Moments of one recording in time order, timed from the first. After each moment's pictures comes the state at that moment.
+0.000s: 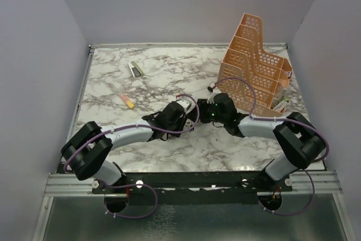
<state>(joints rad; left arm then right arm) -0.84 1.47 0.72 -0.11 -0.09 -0.28 0.68 1.54 0.62 0.46 -0.18 0.68</state>
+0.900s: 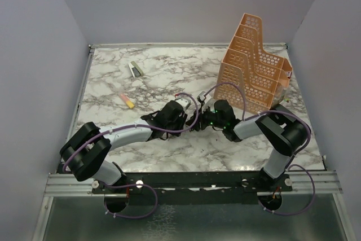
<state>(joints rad) -0.83 1.45 0.72 -0.11 -0.08 -0.30 0.68 1.74 0.54 0.82 -0.39 0.18</state>
